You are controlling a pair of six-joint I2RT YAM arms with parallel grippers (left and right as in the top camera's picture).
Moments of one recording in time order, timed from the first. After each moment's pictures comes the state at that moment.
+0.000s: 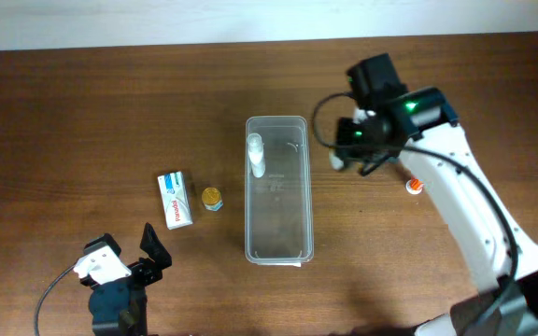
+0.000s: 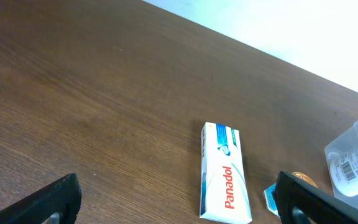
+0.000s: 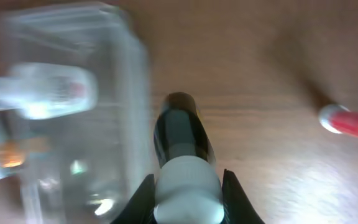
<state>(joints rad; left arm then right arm) 0.04 0.02 0.14 -0.48 -0.18 -0.37 0.35 1.66 1.65 -1.19 0.00 0.45</state>
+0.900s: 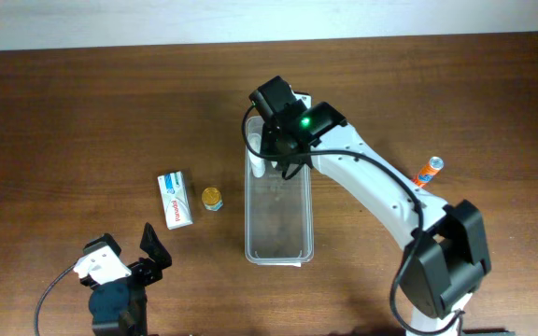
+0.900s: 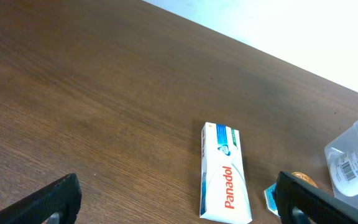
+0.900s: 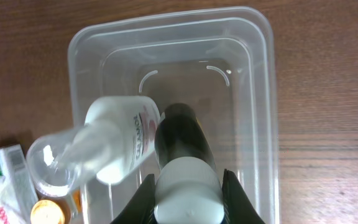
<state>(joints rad) 0.04 0.02 0.14 -0.48 -0.18 -0.37 0.60 1.94 1.68 -0.91 0.13 0.71</state>
